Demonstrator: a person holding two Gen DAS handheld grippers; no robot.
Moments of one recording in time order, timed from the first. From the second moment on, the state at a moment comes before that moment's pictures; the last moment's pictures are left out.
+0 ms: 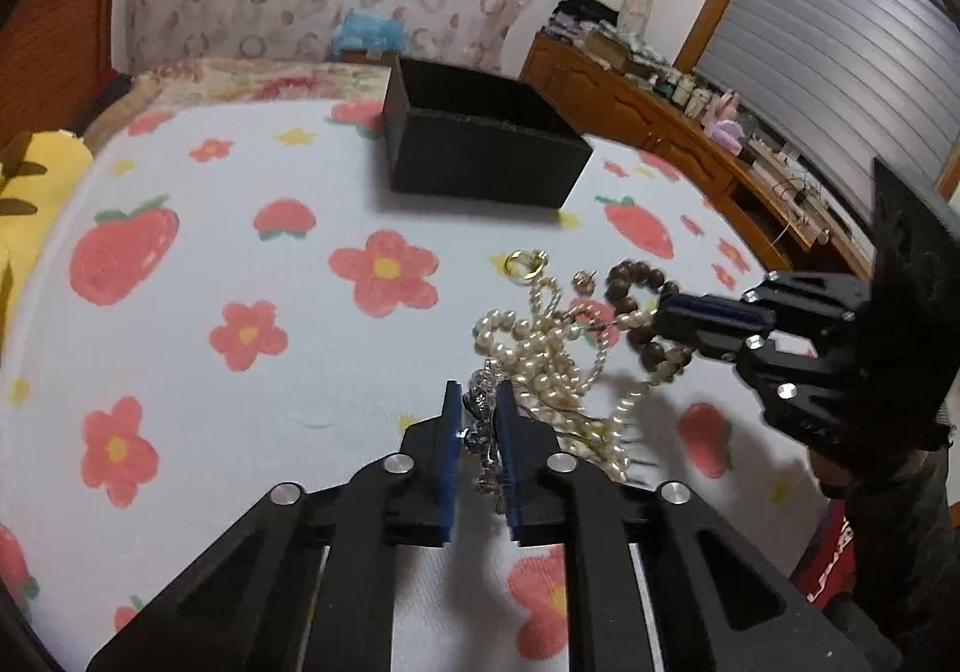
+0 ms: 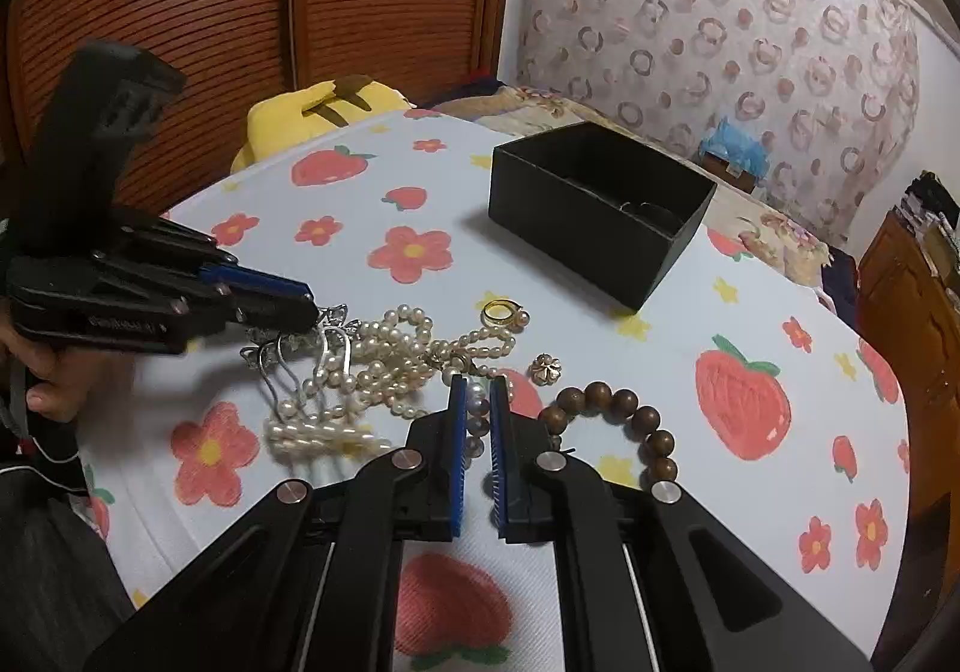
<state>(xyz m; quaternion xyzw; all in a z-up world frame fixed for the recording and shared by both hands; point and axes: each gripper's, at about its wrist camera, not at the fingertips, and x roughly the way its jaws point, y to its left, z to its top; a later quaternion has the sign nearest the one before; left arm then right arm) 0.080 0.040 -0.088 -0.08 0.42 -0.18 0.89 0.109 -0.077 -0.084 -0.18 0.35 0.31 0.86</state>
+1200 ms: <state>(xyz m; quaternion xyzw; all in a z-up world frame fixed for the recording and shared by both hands) 0.124 0.061 -0.005 -0.03 0.30 -0.10 0.95 0.141 -0.084 0.047 -0.13 0.24 0.34 0.90</state>
